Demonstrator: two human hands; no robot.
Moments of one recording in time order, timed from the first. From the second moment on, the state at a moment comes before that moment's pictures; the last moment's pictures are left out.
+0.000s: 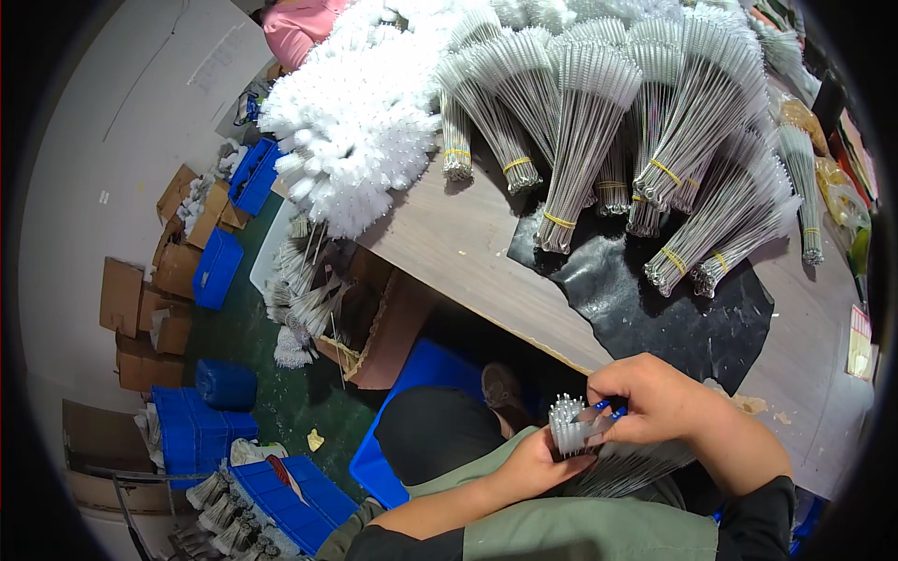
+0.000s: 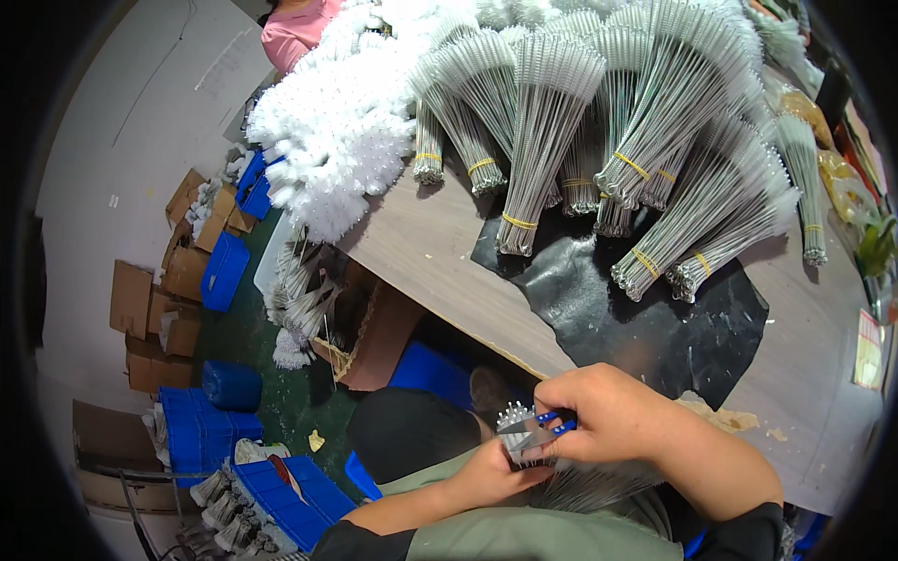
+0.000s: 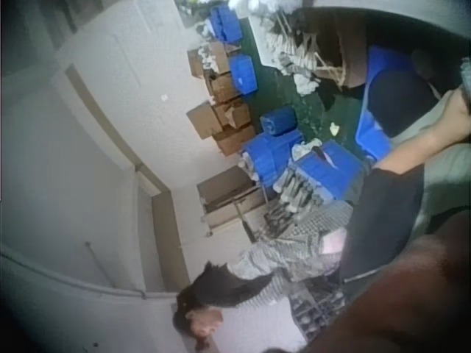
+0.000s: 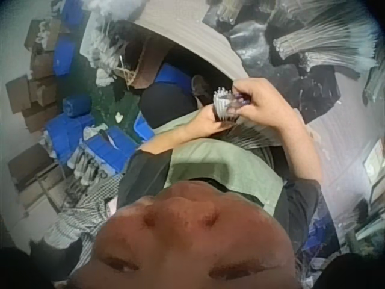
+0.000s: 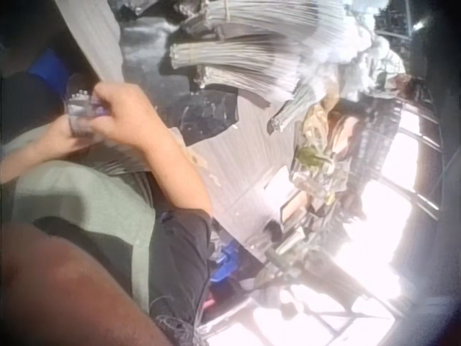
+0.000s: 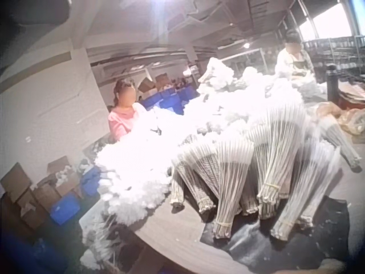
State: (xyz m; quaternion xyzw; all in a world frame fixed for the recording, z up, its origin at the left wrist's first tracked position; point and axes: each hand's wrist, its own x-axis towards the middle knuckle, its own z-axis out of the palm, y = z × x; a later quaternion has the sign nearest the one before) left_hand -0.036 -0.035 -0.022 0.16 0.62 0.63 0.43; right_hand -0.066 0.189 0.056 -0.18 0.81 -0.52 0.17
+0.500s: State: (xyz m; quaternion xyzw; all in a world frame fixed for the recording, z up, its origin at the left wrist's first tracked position) left_hand -0.029 -0.035 -0.025 0.10 0.55 0.70 0.45; right_hand -0.064 0.186 0.066 -0.15 0.83 -0.50 0.20
